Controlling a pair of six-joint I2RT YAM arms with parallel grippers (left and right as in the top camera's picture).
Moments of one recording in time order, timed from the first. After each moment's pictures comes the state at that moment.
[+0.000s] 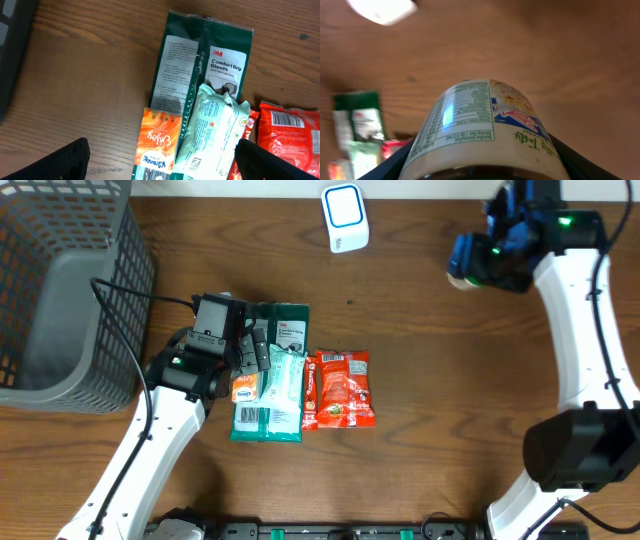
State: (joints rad) left arm -0.29 1.30 1.04 -0.79 -0.16 -0.43; right arm 0.00 1.89 1.92 -1.23 -0.15 0.23
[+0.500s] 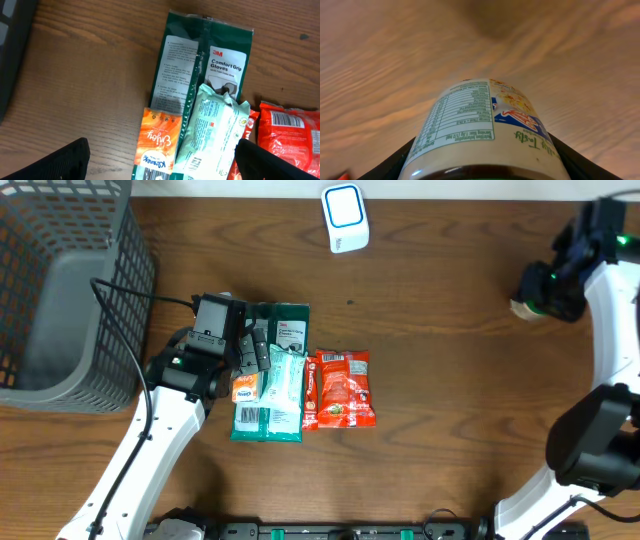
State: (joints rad) left arm -0.29 1.30 1.04 -0.79 -0.16 -0.43; right arm -0.27 1.91 1.72 -1.11 -0.04 0.19
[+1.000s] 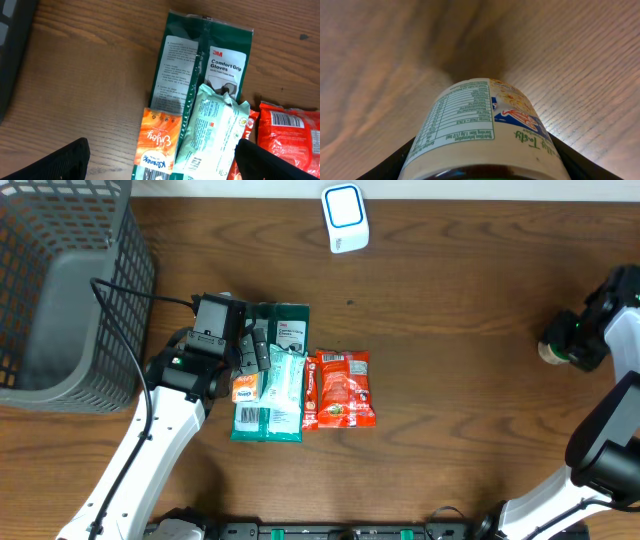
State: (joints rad) left arm -0.29 1.30 1.04 -0.79 -0.16 -0.43; right arm -0.46 1.91 1.37 -0.80 -0.03 0.22
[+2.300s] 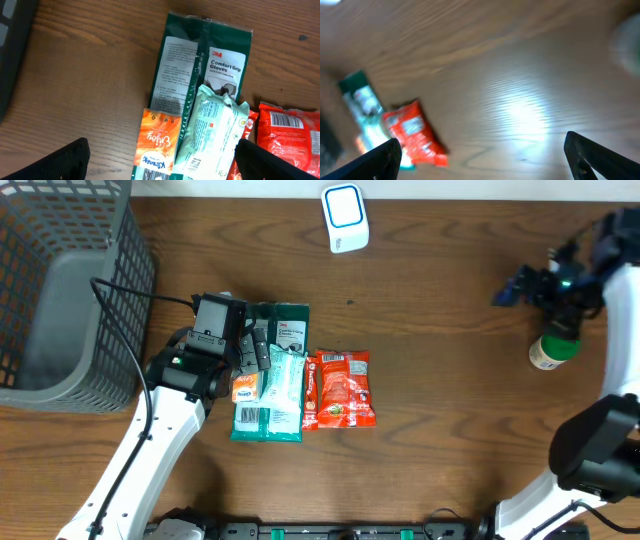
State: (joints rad) left arm -0.29 1.30 1.04 -0.79 -0.16 -0.43; right arm -0.27 1.88 1.80 -1.37 -0.36 0.16
